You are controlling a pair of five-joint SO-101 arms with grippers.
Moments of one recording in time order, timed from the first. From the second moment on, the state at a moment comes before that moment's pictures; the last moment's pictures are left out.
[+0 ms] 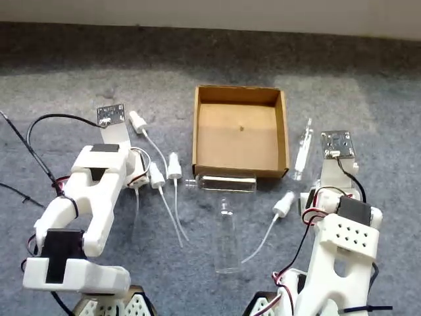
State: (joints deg) left arm -7.5 -1.8 41.4 46.9 20.4; right arm 14.7 -48.7 57.2 63.5 23.0
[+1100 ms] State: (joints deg) left arm 8.9 -50.3 17.0 59.6 16.0; right arm -29.2 -73.1 70.6 29.4 15.8
